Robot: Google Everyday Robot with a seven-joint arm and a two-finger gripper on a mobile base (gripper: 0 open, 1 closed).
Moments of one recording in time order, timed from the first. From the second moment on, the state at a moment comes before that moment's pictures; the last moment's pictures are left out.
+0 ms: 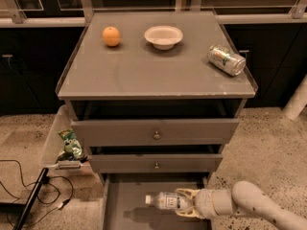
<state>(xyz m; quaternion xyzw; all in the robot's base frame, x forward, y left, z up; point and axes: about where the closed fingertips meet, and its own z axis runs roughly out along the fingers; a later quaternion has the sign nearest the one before) 0.422 -0.127 0.396 -0.66 0.61 0.22 0.39</state>
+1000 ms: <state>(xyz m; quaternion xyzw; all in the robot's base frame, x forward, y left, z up) 0.365 -0.131 0.566 -0.72 0.54 0.18 0.40</state>
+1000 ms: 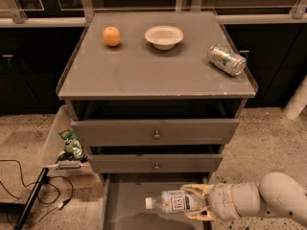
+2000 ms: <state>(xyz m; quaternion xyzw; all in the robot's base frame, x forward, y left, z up) 0.430 -0.131 0.664 -0.75 0.49 0.18 0.40</state>
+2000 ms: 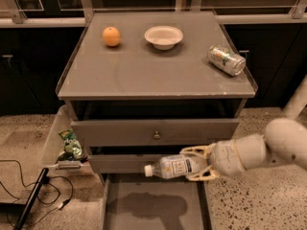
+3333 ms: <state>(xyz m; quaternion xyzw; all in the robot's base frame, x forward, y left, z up) 0.509 -0.162 0.809 -0.76 0.45 0.16 0.44</state>
